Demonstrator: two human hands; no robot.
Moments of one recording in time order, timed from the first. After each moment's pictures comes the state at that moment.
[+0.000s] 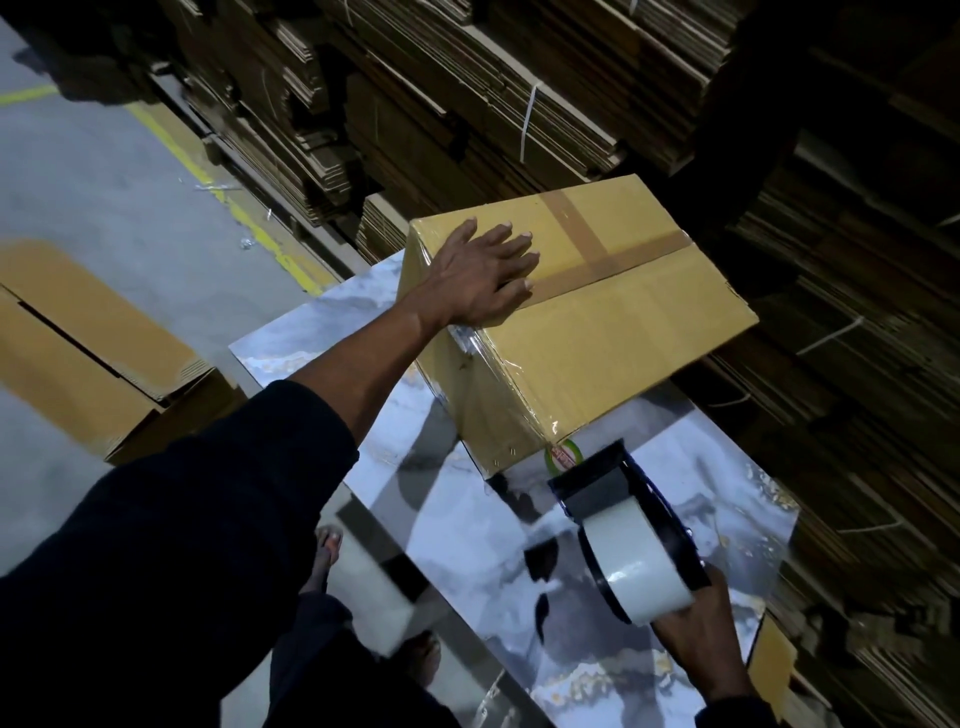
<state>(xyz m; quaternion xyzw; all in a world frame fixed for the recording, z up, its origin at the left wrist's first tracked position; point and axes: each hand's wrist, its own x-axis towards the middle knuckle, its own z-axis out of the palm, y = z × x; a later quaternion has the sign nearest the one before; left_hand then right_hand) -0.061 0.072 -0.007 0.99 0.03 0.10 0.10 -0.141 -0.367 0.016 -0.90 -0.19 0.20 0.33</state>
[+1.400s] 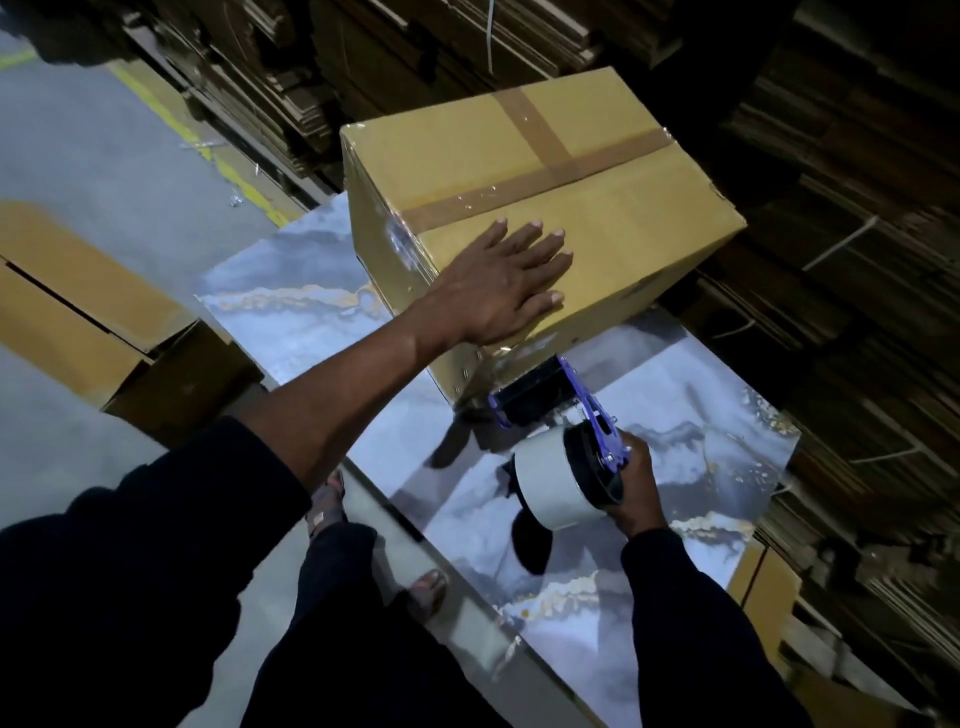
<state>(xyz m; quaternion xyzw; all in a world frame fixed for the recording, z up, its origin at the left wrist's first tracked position) -0.085 -0.073 -0.007 1.00 -0.04 0.05 0.08 -0.081 -0.379 -0.073 -0.82 -0.12 0.24 0.50</state>
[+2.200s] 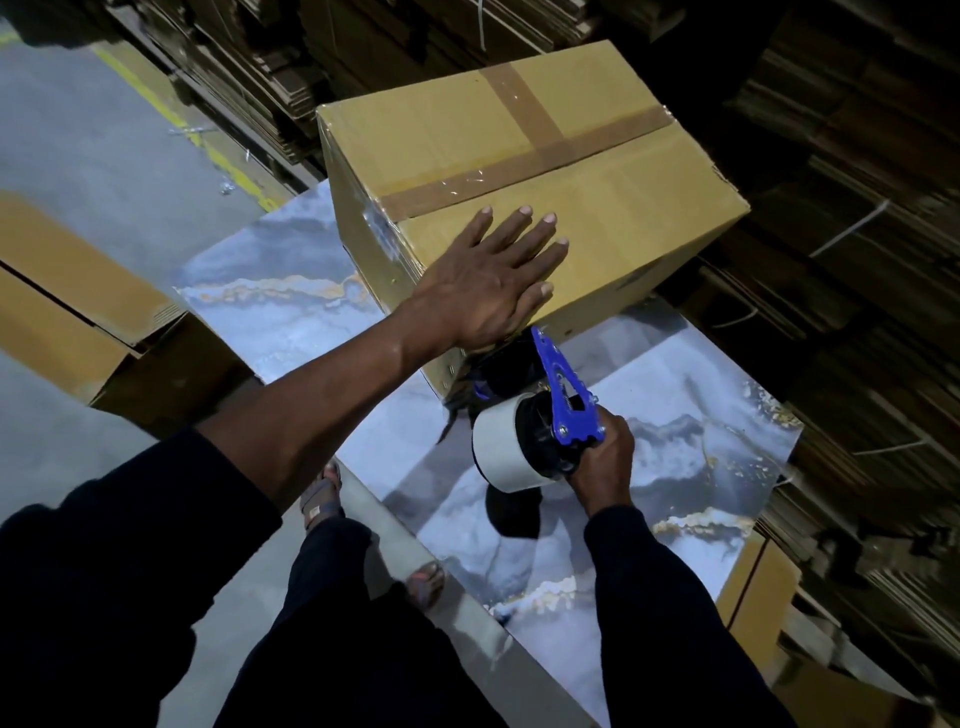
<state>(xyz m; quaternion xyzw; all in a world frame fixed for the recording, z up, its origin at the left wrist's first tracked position) -0.088 -0.083 -0.010 1.00 -0.01 0.05 0.06 -0.074 -0.345 -0.098 -0.86 -0.20 0.06 0.46</state>
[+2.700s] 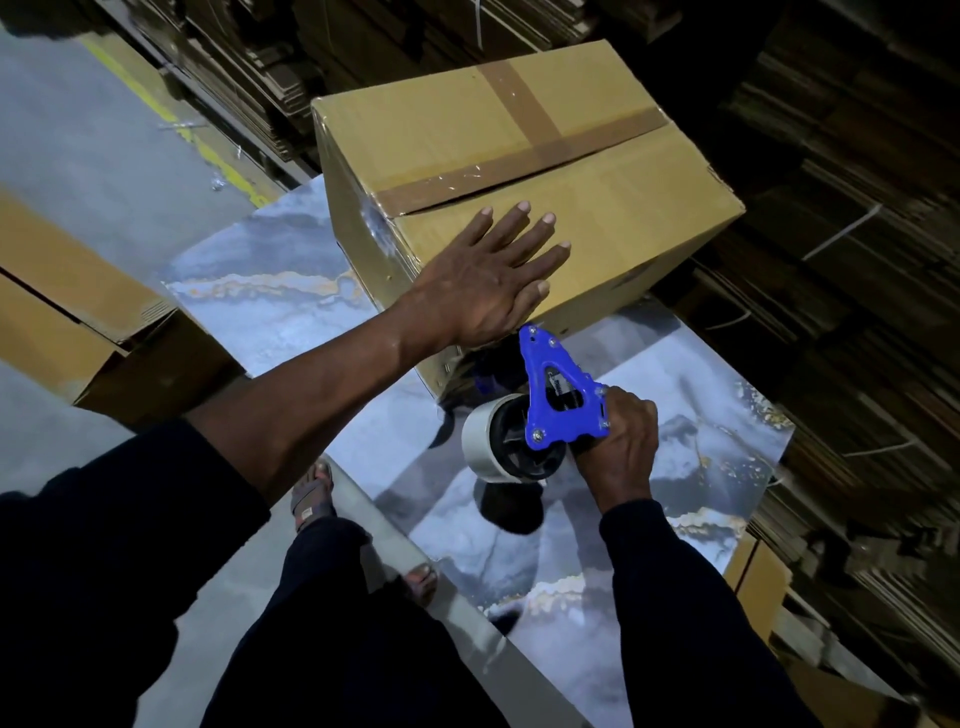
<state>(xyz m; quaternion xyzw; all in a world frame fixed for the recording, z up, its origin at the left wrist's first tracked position) -0.087 -0.082 -0.011 1.00 -0.02 0.05 0.06 -0.047 -0.350 -0.095 -0.93 -0.32 -0.14 0.14</state>
